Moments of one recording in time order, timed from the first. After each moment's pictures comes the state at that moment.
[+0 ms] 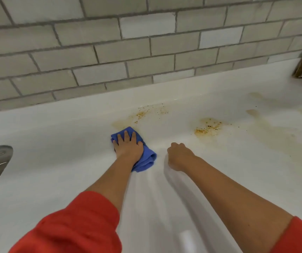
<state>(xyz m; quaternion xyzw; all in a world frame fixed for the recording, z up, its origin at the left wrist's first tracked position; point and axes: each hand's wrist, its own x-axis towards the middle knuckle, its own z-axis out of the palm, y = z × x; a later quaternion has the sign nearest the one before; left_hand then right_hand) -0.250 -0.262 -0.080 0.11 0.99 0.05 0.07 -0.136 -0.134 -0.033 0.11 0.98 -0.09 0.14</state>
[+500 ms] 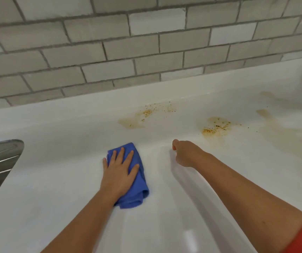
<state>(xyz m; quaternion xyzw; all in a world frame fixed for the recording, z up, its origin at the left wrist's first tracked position) -0.170 -0.338 -0.088 0.16 0.98 0.07 0.03 -0.138 -0.125 -0.023 0.10 0.97 -0.16 0.15</state>
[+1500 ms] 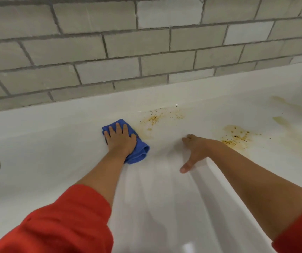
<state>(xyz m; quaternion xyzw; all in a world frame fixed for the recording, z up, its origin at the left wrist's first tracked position) -0.367 -0.304 -0.083 0.10 0.99 0.03 0.05 -0.236 -0.102 -0.023 0.10 0.95 -0.07 0.28</state>
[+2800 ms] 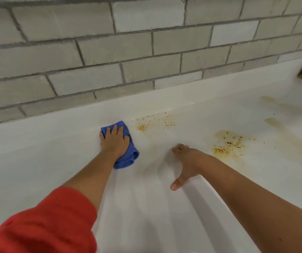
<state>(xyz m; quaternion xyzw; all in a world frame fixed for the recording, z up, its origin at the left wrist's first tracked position) -0.410 -0.272 -0.087 0.18 0.98 0.04 0.03 -0.236 -0.103 -0.026 0.09 0.96 -0.07 0.27</state>
